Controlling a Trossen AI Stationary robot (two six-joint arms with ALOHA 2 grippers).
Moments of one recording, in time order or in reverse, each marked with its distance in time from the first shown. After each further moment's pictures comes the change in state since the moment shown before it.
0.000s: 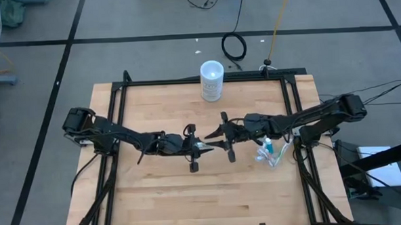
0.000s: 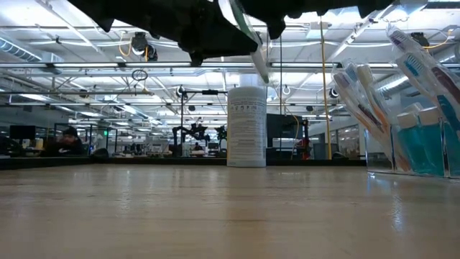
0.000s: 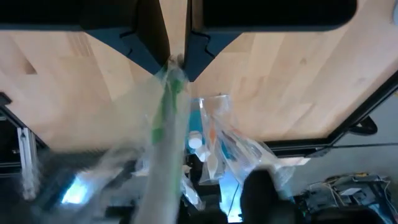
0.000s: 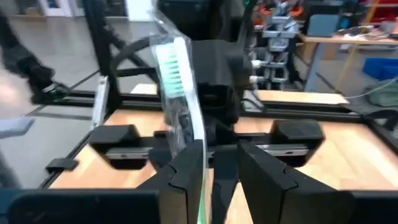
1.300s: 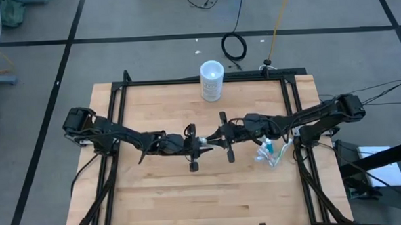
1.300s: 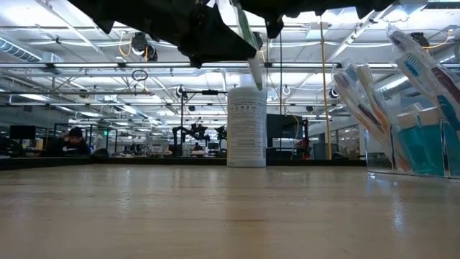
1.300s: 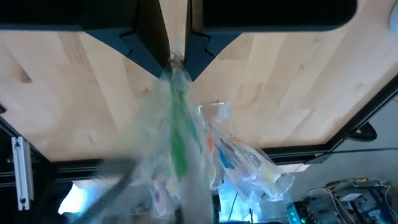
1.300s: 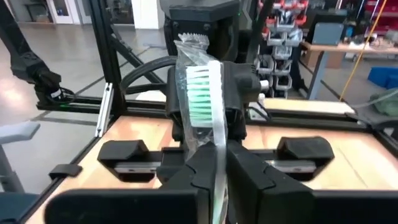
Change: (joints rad) left arm 0.002 0.001 0.001 -0.032 0.001 0.005; right arm -0.013 0.025 0.000 0.048 -0.018 -0.004
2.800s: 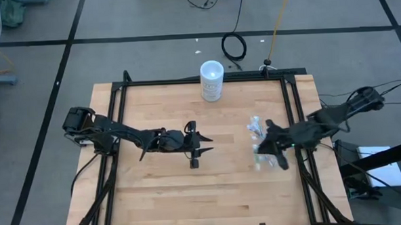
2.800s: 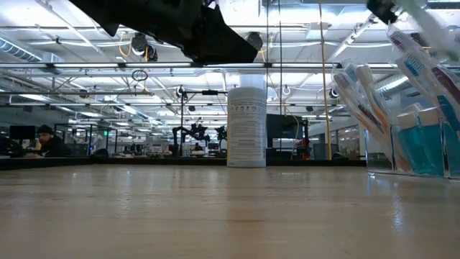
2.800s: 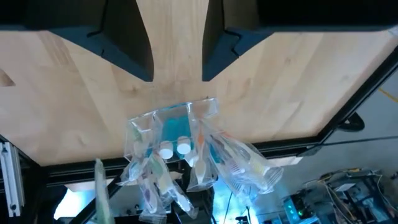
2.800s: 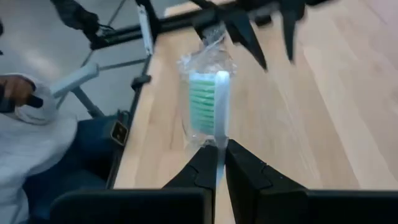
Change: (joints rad) left arm 0.041 -0.002 0.000 0.003 0.021 0.059; right arm 0.320 -0.577 0.000 -0.967 0.177 0.451
